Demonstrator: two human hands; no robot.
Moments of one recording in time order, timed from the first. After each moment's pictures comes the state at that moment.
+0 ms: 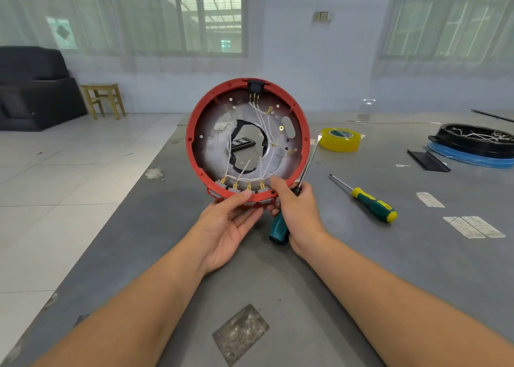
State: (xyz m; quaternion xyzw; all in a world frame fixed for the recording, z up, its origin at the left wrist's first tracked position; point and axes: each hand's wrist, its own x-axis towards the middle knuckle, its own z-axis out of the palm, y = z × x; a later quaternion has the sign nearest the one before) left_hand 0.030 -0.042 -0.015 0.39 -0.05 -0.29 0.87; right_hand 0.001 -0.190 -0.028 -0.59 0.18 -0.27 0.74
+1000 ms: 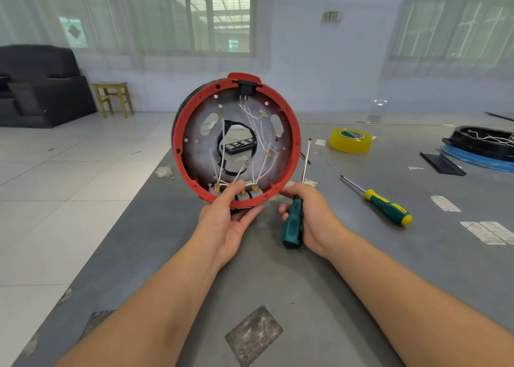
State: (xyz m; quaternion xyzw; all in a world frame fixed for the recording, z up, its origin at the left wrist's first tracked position) left_hand 0.048 -0.039 -0.021 0.37 0.01 -0.21 0.91; right_hand -0.006 -0.197 -0.017 -0.55 0.16 -0.13 0.81
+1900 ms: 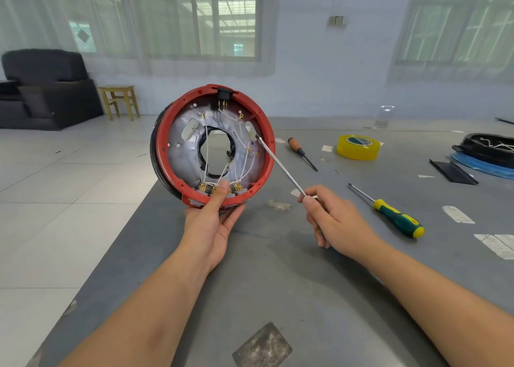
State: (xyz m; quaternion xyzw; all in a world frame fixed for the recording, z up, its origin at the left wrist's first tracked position) left_hand 0.075 -0.017 -0.024 0.41 -0.02 -0.12 0.91; right_hand -0.035 -0.237 -0.009 -0.89 0.00 -0.18 0.42
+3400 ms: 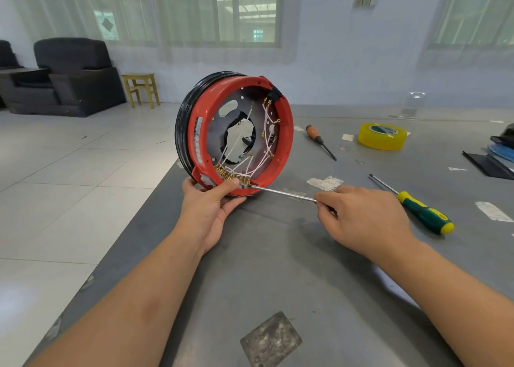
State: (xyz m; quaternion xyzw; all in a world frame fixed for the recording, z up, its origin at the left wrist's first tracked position) left_hand 0.094 0.004 -0.031 0.45 -0.02 -0.08 0.89; right_hand -0.040 -0.229 -0.001 -0.96 0.04 -0.24 -0.11
